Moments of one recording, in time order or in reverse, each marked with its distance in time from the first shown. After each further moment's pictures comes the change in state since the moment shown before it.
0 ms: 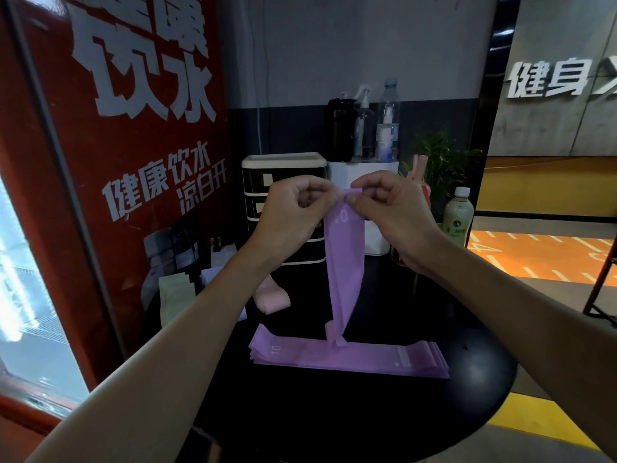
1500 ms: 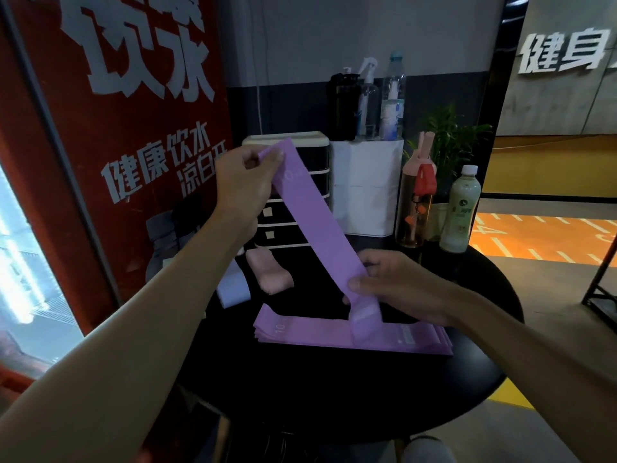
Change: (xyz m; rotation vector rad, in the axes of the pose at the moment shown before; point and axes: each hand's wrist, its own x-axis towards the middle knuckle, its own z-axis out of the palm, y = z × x) left_hand 0.014 -0.025 -0.040 -0.067 0.357 -0.167; right_hand -0.071 0.058 -0.009 0.215 -0.512 0.544
